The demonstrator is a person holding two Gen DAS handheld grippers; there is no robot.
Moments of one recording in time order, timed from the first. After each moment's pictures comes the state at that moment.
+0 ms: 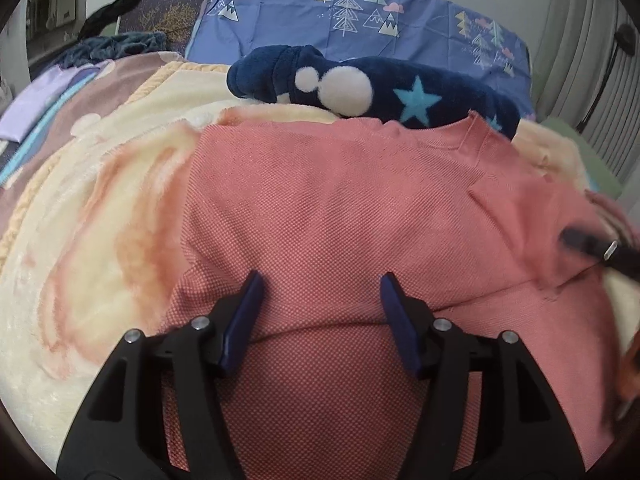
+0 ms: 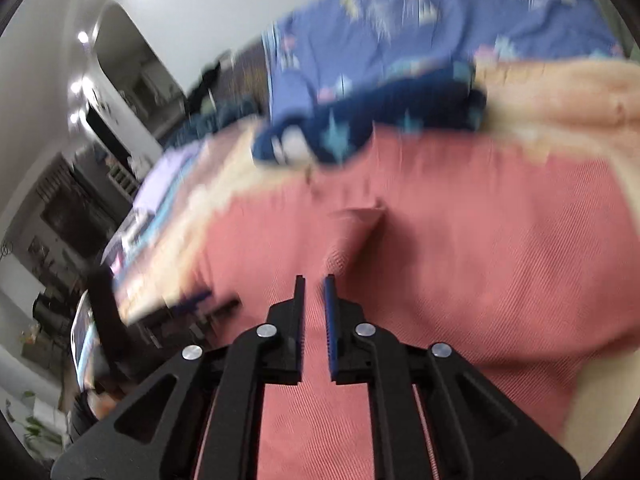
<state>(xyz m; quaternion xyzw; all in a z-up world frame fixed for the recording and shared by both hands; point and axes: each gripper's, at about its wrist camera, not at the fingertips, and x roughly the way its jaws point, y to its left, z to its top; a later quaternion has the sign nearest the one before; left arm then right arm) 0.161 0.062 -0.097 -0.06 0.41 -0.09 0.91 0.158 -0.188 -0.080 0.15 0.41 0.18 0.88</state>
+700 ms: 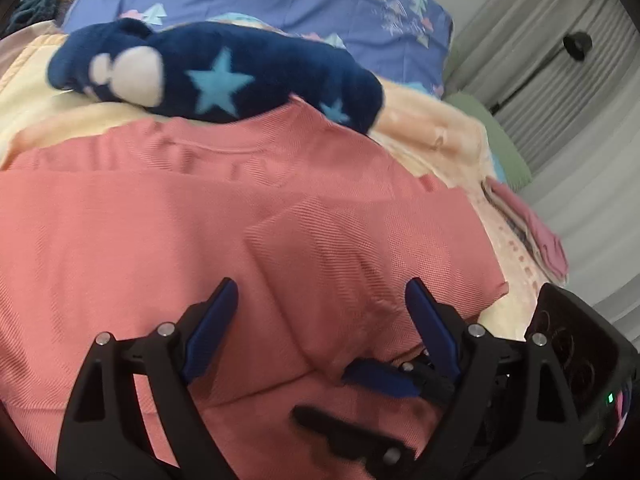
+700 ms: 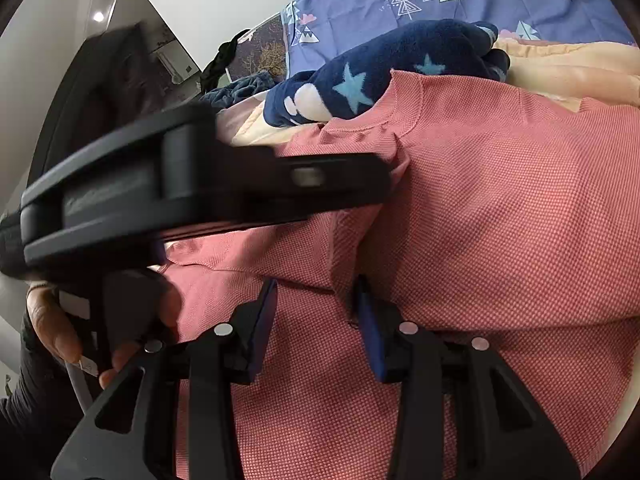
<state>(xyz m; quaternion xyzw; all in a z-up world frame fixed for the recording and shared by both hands) 0.219 -0.064 -0.072 -0.10 0.48 -0.28 0.83 0.145 -0.170 -0.107 0.13 0.40 0.24 0.88</state>
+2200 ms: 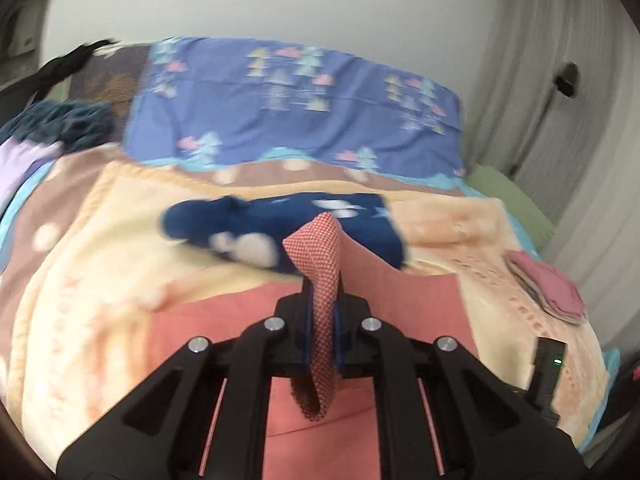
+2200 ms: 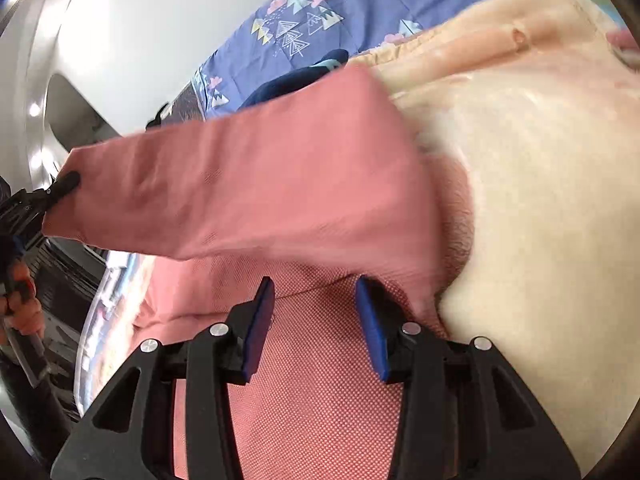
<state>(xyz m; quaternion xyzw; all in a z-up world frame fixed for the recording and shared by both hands) 0.196 0.040 0.056 -0.08 0.33 -0.18 0.92 0.109 -0.261 -0.103 0.21 0.37 0.08 0.90</state>
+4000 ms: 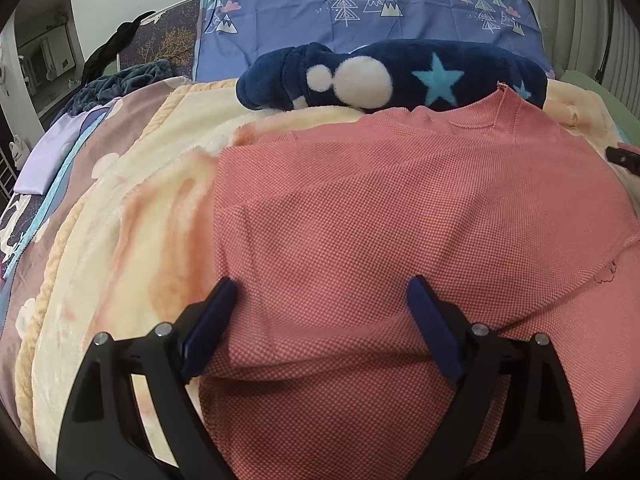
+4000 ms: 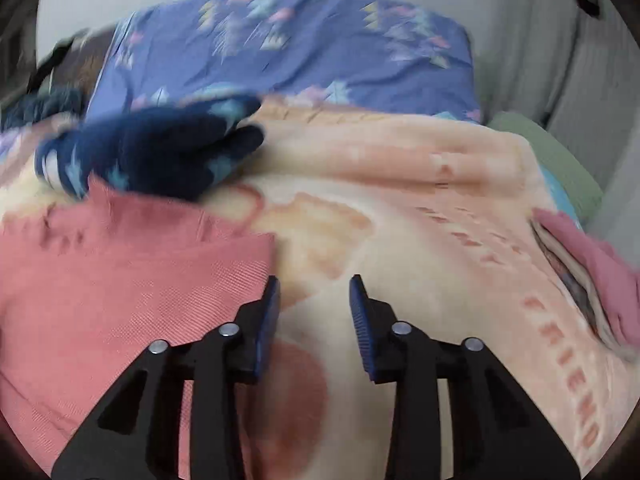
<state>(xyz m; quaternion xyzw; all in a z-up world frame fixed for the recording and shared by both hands) 0.181 0.050 -0.099 0.07 0.41 -0.04 0.91 0.172 -0.271 -0.055 0.02 0.34 -0.09 0.94</state>
